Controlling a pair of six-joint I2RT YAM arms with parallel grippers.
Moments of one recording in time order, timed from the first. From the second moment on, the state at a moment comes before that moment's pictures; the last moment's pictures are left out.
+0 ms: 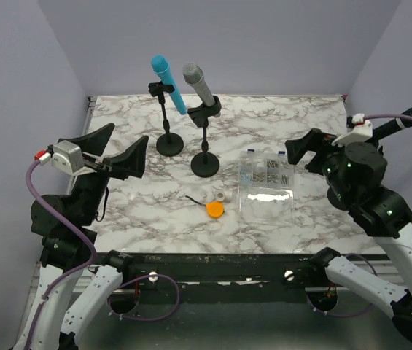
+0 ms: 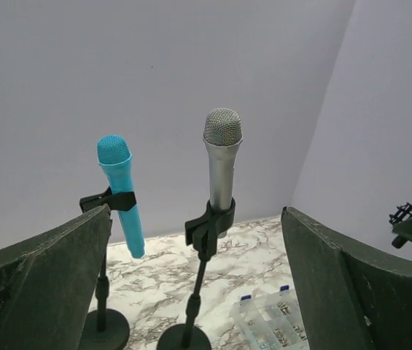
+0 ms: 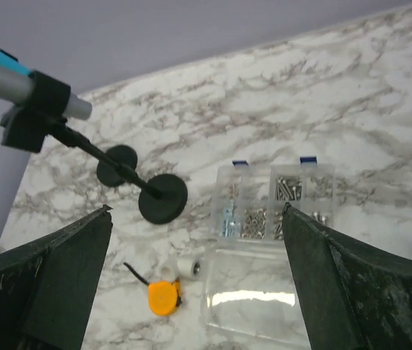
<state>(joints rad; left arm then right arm) -0.34 0.52 0.96 0.03 0.09 -0.24 0.57 0.80 1.24 -0.63 0.42 0.45</state>
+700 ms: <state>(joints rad) -0.34 0.56 0.95 0.05 0.11 -0.26 0.57 1.01 1.01 -0.45 0.23 0.60</state>
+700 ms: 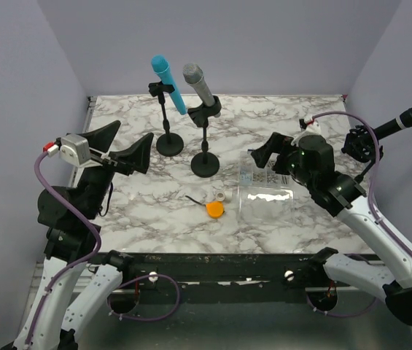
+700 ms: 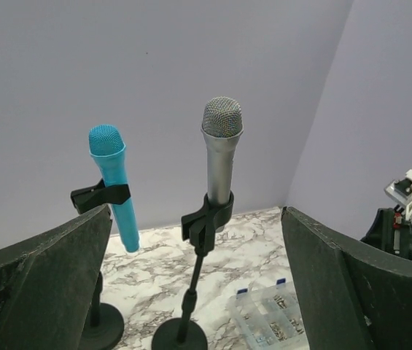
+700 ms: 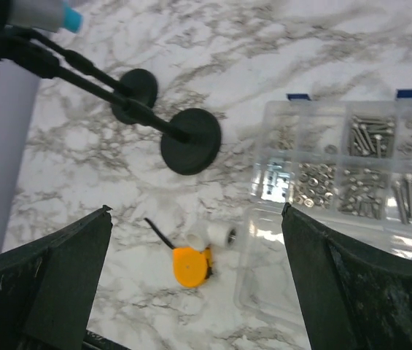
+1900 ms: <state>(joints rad) -0.34 0.61 0.93 0.07 0.13 -0.28 0.66 1.63 1.69 -0.04 -0.13 0.07</state>
